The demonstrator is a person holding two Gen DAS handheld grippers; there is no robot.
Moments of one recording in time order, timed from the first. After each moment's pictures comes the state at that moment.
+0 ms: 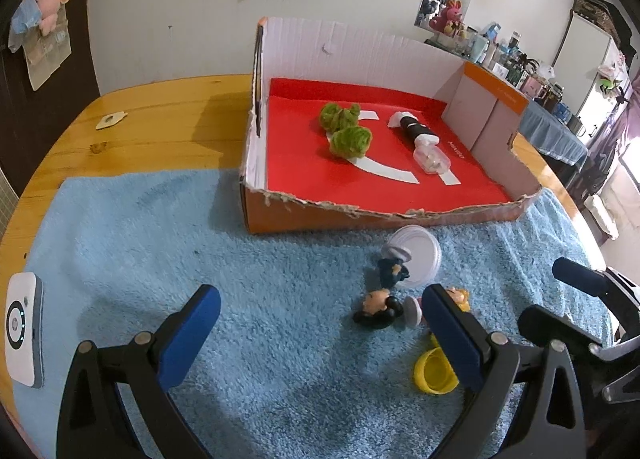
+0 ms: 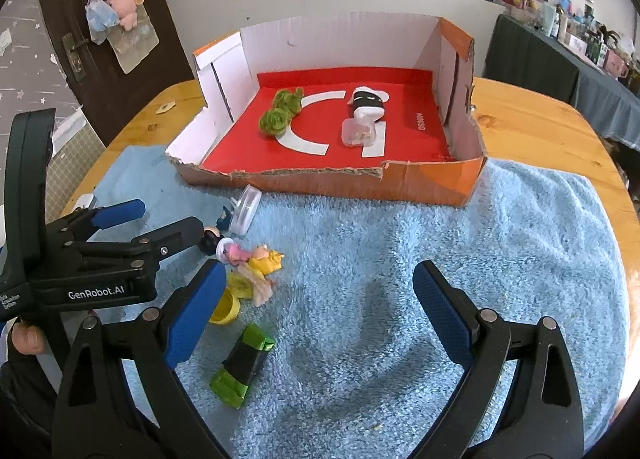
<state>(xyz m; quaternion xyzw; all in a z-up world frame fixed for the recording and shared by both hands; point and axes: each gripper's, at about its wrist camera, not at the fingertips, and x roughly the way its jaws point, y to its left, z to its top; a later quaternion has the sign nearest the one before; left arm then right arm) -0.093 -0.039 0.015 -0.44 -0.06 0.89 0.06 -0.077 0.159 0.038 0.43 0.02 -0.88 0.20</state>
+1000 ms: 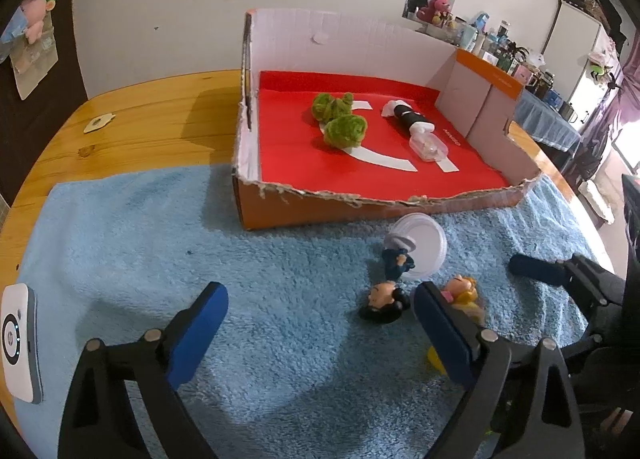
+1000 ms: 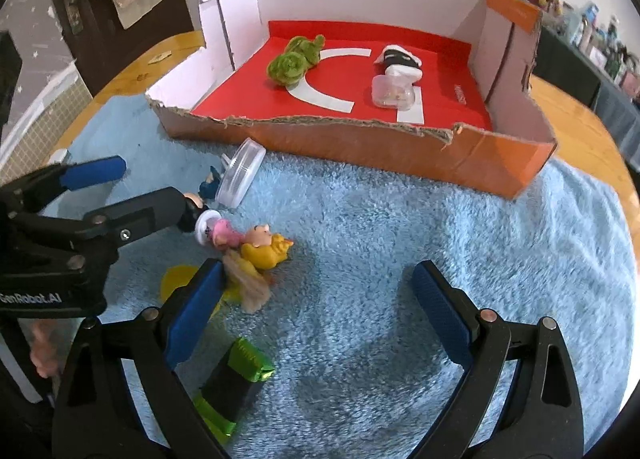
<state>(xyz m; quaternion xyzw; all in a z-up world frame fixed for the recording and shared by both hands) -0.095 -0.039 0.008 -0.45 -0.04 0.89 0.08 -0.094 0.127 -0.003 0.46 0.09 -0.86 0.20</state>
